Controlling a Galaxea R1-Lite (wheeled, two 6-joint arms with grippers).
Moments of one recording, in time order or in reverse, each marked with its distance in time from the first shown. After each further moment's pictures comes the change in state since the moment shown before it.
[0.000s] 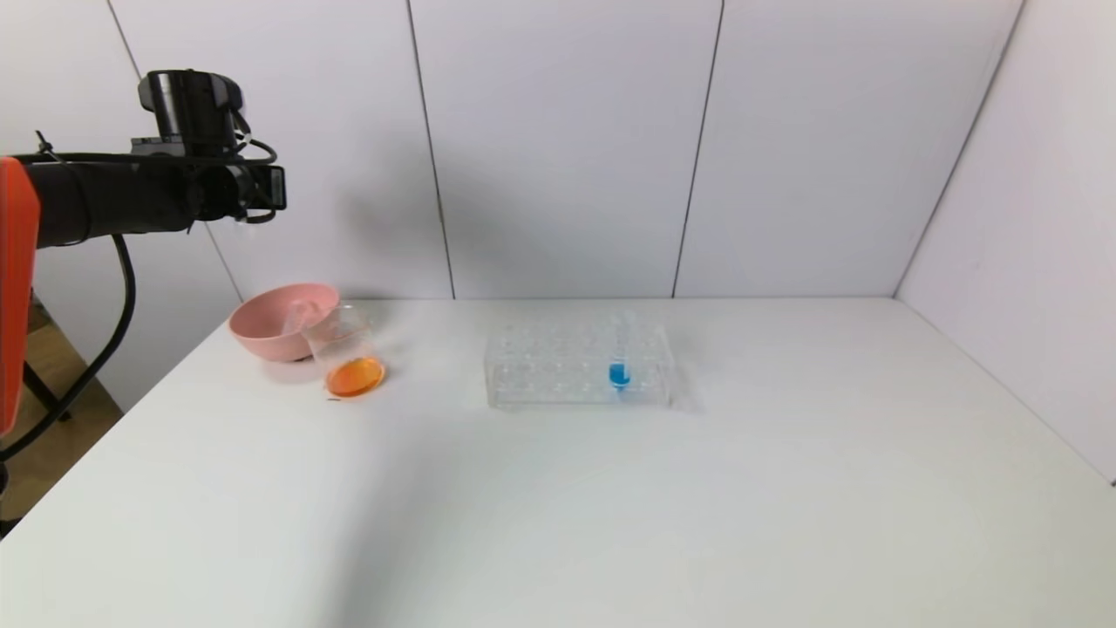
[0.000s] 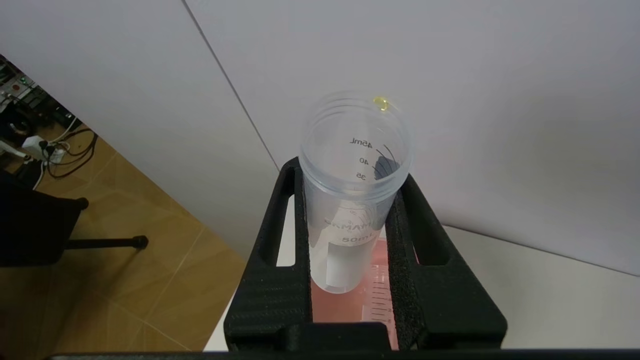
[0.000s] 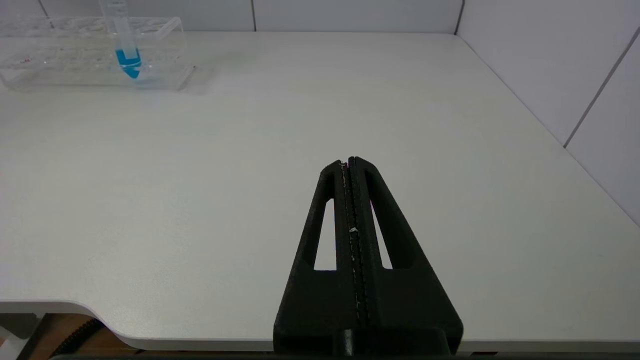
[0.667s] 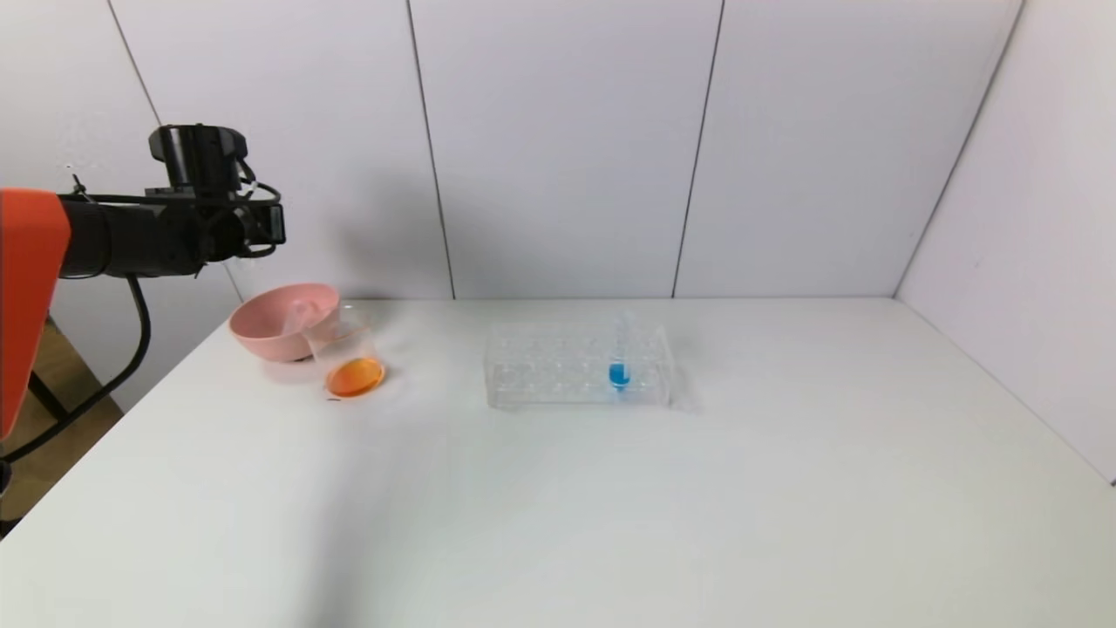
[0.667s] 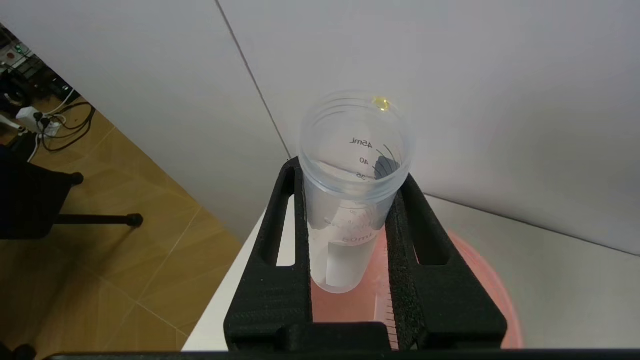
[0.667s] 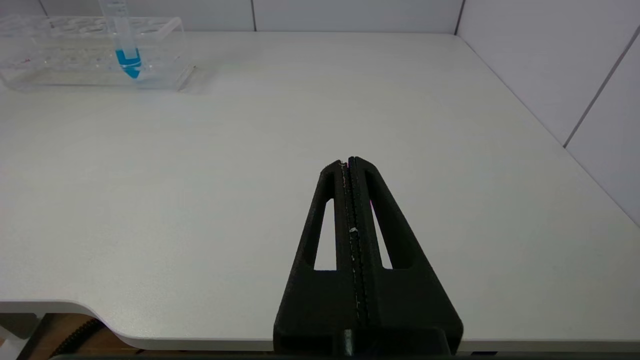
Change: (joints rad) left arm 0.034 0.024 0.191 -0.185 -0.007 -0.033; right arm 0.000 0.000 0.000 0.000 0.000 0.000
